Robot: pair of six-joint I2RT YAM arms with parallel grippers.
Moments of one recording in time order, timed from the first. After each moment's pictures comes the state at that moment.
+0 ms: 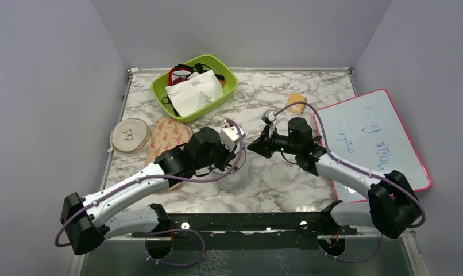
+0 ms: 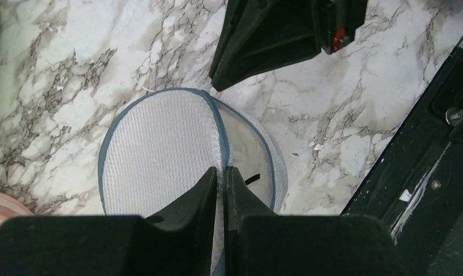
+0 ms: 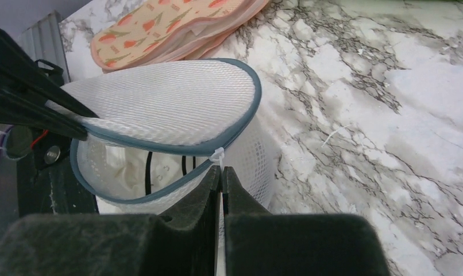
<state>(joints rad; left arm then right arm) -0.93 1.06 0.89 -0.39 0.01 -0.05 0.59 1.27 0.63 0.30 -0.56 0.08</state>
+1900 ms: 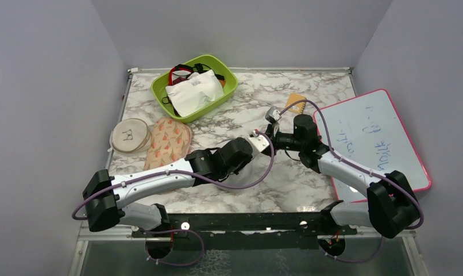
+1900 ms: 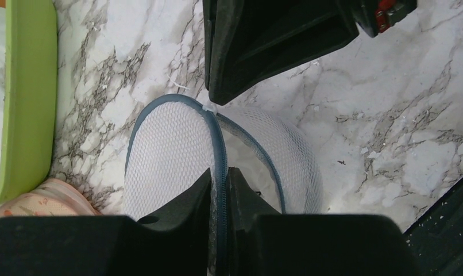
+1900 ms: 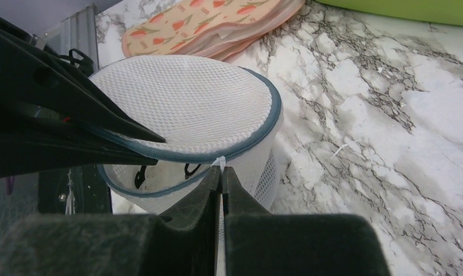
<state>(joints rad) -1.13 1.30 1.01 -0.43 -0.37 0.01 0.50 1.28 0.63 0.34 -0.76 0.05</state>
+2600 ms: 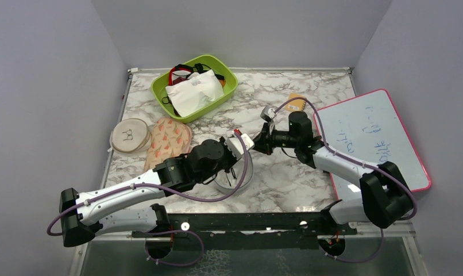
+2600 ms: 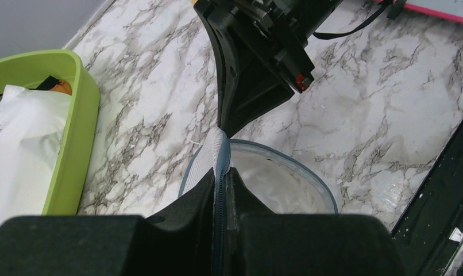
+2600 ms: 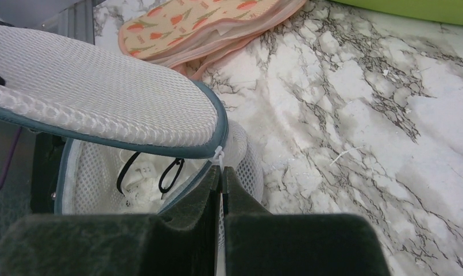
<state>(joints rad) -1.15 1.00 0.90 -0.28 -0.31 0.12 0.51 1.35 0.67 0.34 -0.77 0.02</state>
